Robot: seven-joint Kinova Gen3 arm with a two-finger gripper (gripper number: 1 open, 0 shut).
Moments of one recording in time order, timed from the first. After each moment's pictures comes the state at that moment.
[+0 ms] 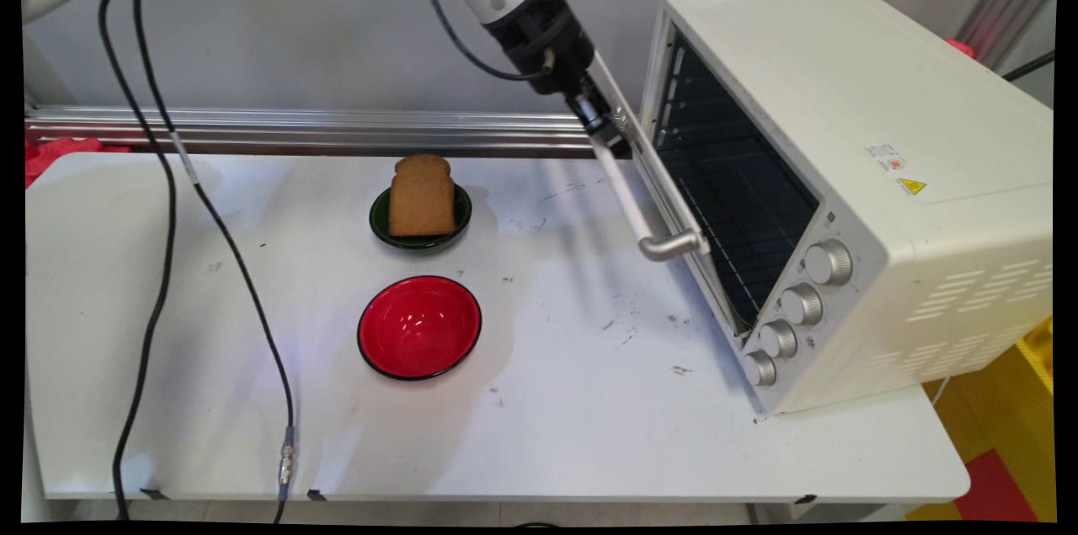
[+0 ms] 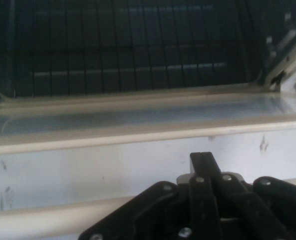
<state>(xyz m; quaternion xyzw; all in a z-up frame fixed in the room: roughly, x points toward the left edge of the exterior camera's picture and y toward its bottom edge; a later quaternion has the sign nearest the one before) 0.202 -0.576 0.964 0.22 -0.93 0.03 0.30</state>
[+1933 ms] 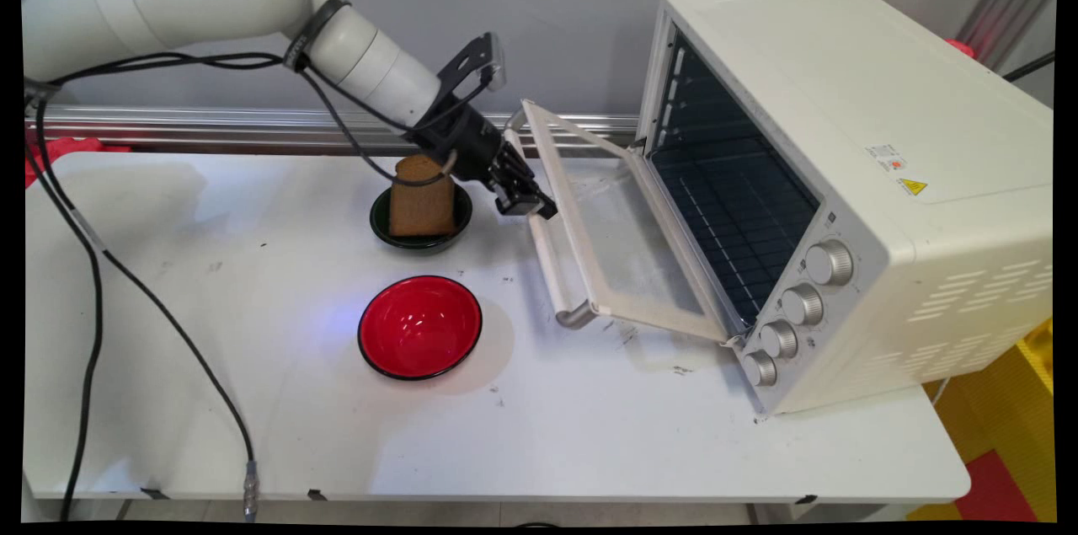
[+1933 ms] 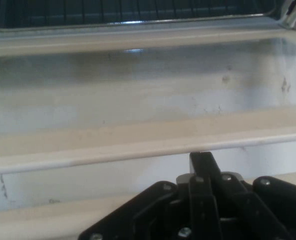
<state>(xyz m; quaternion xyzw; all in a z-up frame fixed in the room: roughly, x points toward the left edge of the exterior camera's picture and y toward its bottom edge) 0.302 -0.531 0.845 0.20 -0.91 0.05 0.36</state>
